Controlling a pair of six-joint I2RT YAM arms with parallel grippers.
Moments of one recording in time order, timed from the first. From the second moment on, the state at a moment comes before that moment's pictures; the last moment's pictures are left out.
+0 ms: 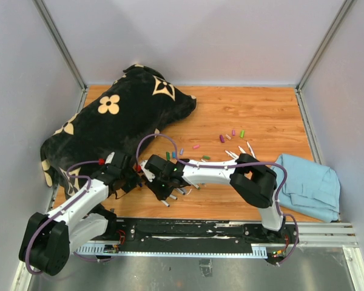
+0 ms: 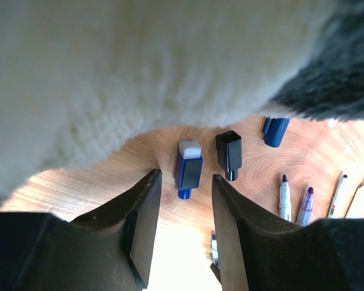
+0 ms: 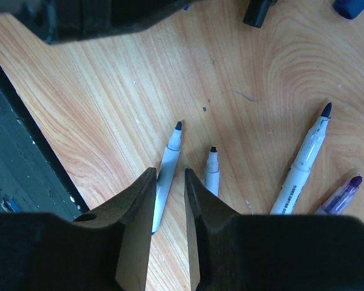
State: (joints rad) left arm -0.35 0.98 0.40 -0.48 -0.13 -1.06; right arm 1.18 1.99 1.35 -0.40 -0.17 0.15
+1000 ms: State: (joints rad) left arm -0.35 0.77 0.49 -0.51 0.00 -0.88; right arm 0.97 1.75 1.35 -0.51 -0.54 -0.02
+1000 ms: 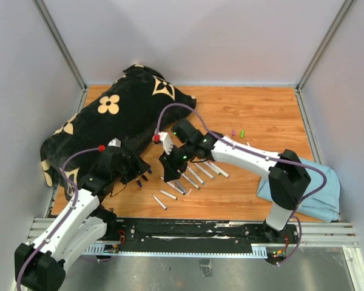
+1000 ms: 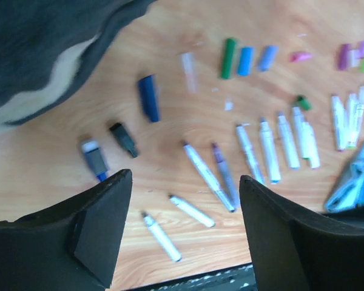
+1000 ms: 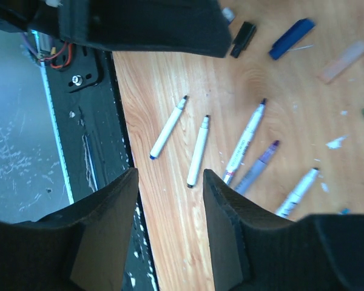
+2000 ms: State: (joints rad) left arm -0.35 0.79 0.85 0.14 0.41 -0.55; right arm -0.05 1.07 1.31 -0.62 -0.57 -0.40
